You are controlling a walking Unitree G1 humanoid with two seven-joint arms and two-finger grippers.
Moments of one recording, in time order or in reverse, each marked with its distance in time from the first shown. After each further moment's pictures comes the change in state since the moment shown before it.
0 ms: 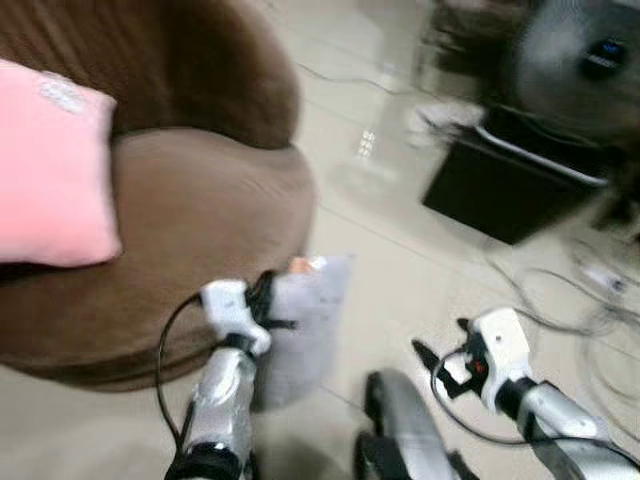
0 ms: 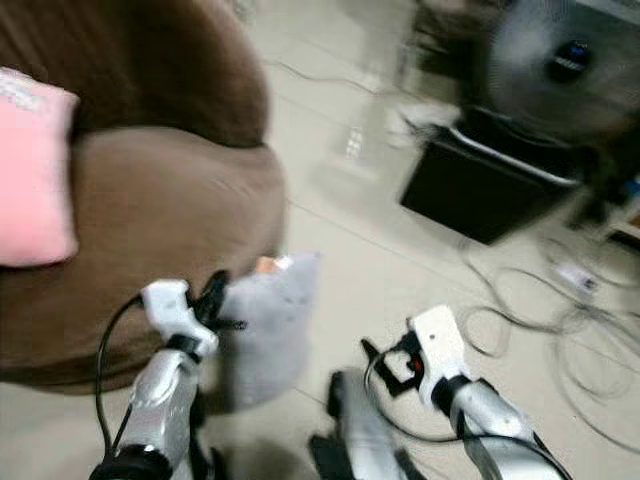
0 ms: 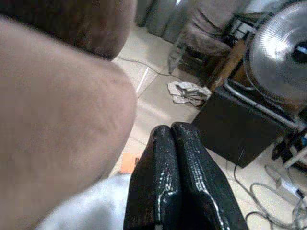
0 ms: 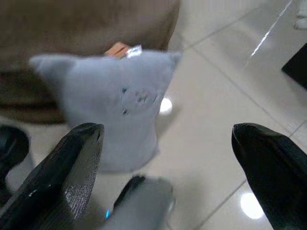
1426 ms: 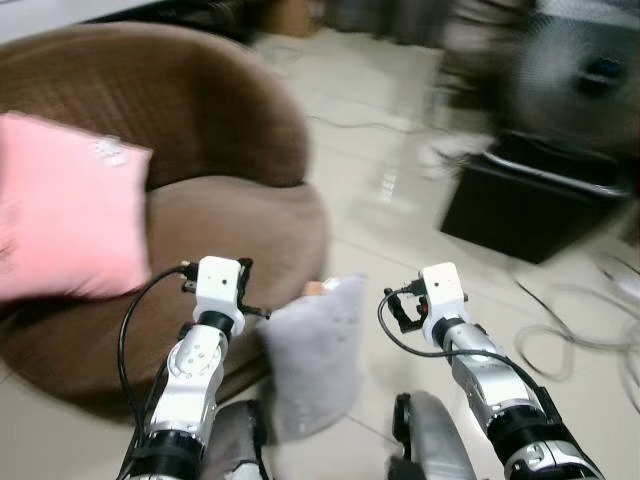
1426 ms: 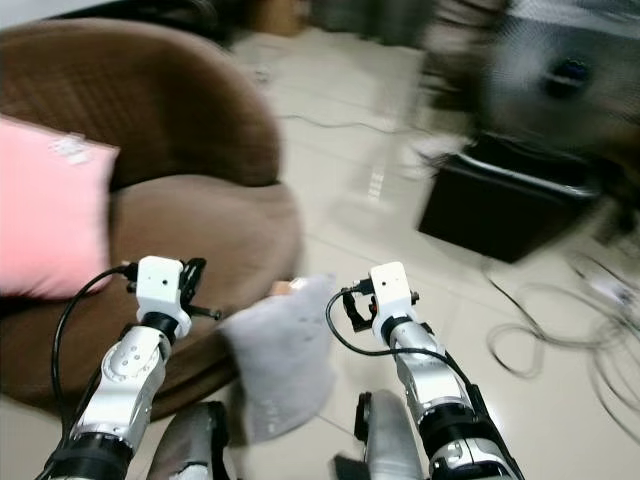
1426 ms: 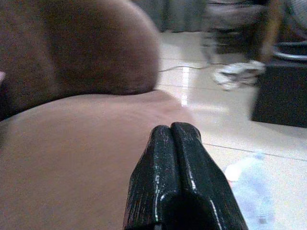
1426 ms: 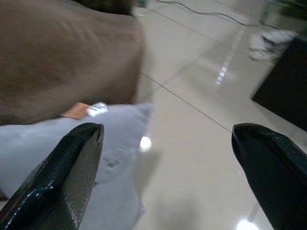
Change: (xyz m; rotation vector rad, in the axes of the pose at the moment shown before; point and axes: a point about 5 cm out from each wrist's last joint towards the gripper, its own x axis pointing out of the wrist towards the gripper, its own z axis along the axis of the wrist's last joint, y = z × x) left arm 0.003 0.035 0.027 0.318 0.101 0.101; right arm 0.104 0.000 0.005 0.002 -0.030 -0.147
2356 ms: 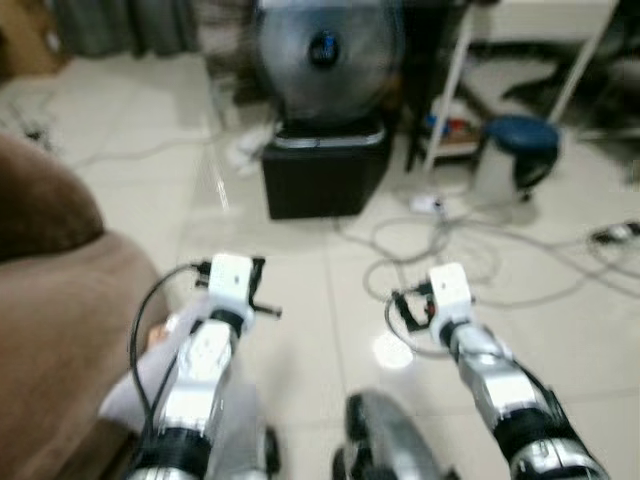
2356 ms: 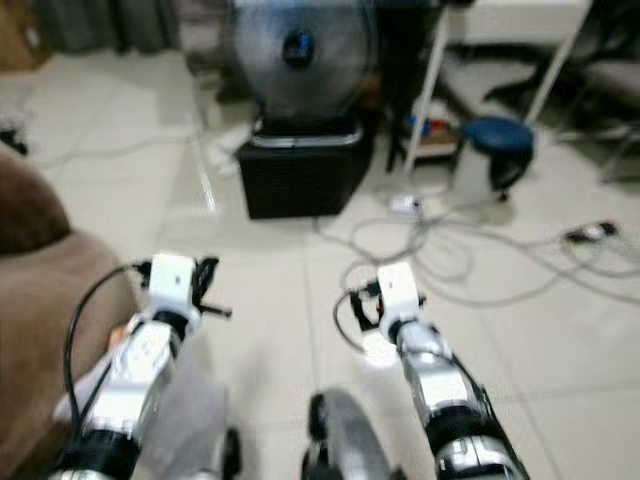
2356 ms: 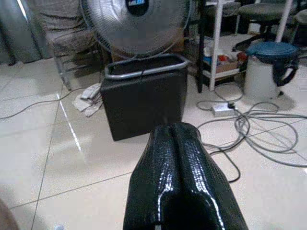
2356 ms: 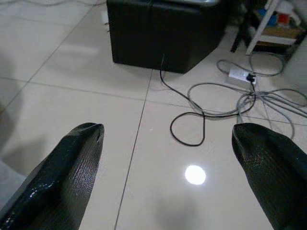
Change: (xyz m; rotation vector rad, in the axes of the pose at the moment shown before) left arm 0.004 -0.006 0.004 0.004 -0.013 -0.029; right arm 0.000 -0.005 0.001 -0.003 -0.002 -0.010
